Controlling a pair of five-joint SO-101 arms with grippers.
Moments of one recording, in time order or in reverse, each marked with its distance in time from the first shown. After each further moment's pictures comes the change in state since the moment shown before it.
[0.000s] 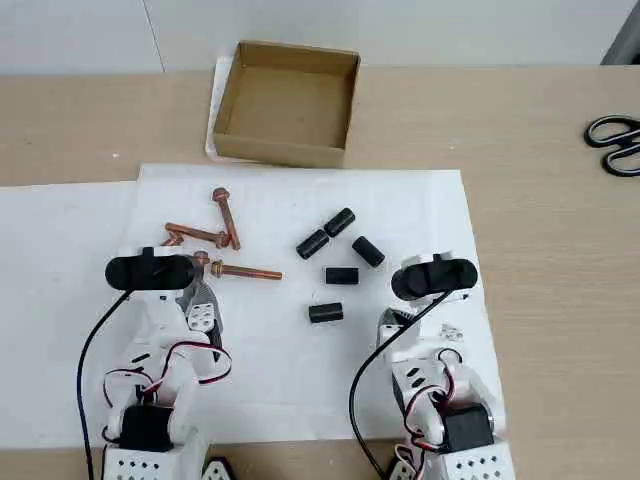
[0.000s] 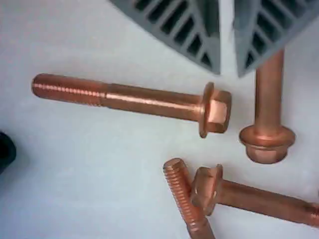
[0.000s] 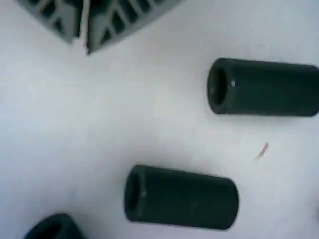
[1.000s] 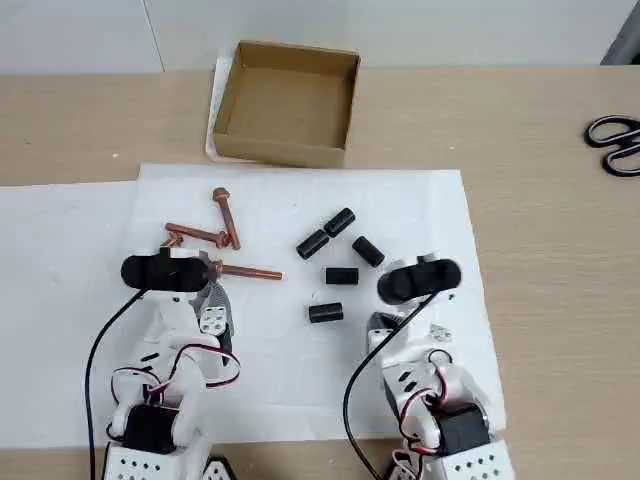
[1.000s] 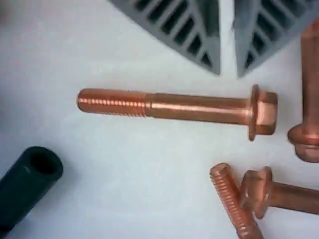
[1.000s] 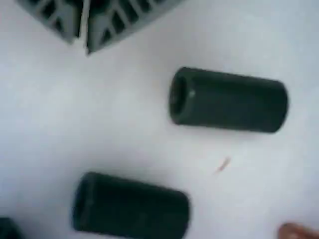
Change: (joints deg) left arm 4.5 0.0 0.0 0.0 0.0; right arm -5.4 0.0 0.0 0.0 0.0
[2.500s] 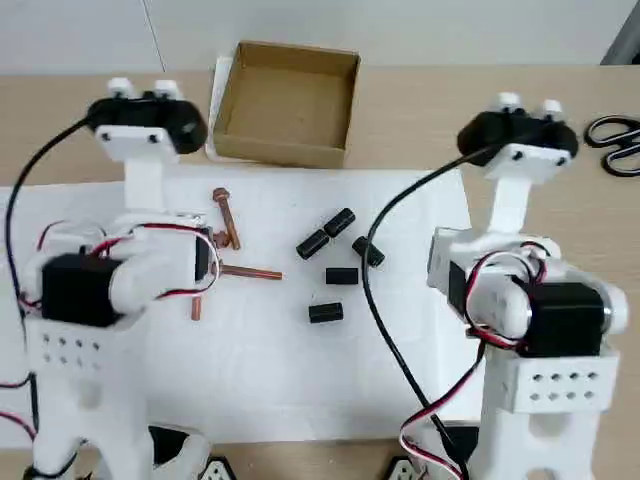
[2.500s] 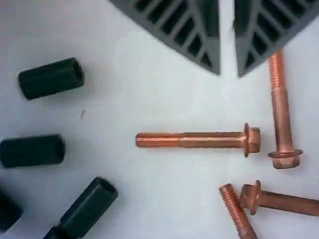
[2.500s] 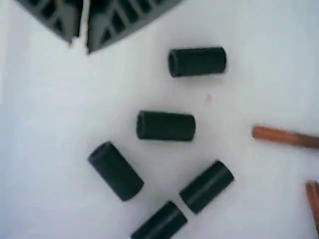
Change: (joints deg) left arm 0.4 71.5 -94.0 46.3 -4.8; right arm 14.8 63.5 -91.9 38.8 5.2
